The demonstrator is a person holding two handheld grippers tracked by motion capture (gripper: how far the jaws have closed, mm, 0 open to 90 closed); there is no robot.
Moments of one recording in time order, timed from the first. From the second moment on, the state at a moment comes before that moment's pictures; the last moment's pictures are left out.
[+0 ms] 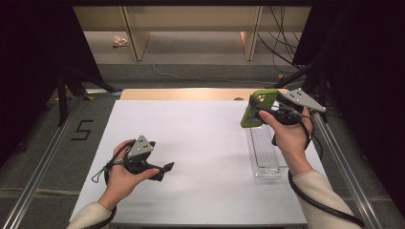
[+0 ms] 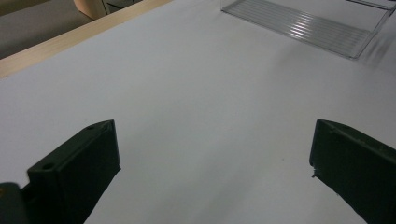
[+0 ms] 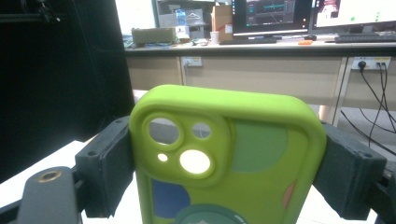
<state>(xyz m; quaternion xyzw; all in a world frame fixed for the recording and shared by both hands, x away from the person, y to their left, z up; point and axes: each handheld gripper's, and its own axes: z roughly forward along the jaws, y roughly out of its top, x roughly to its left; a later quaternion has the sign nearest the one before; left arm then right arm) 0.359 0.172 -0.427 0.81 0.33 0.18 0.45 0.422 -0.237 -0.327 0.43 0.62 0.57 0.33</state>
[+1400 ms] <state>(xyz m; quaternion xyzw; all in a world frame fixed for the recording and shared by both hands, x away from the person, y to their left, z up) 0.360 0.174 -0.427 0.81 0.33 0.18 0.45 0.432 -0.260 -0.329 0.46 0.61 0.55 0.35</state>
